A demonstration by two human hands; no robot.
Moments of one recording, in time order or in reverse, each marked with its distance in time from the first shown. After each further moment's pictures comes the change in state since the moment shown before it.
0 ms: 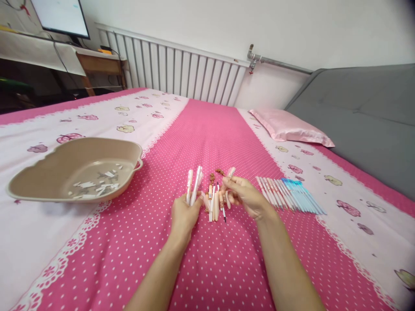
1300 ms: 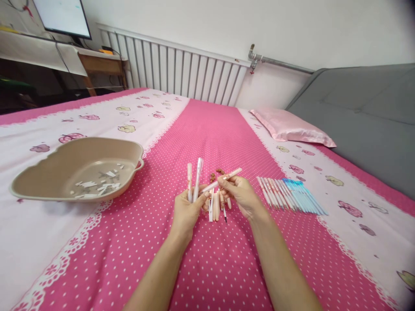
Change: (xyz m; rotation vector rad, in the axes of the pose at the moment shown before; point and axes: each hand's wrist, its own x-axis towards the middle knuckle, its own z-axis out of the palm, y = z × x) left_hand -0.010 0.023 0.003 -0.434 -0.174 -0.012; right_hand 0.006 0.004 0.015 0.164 0.171 -0.066
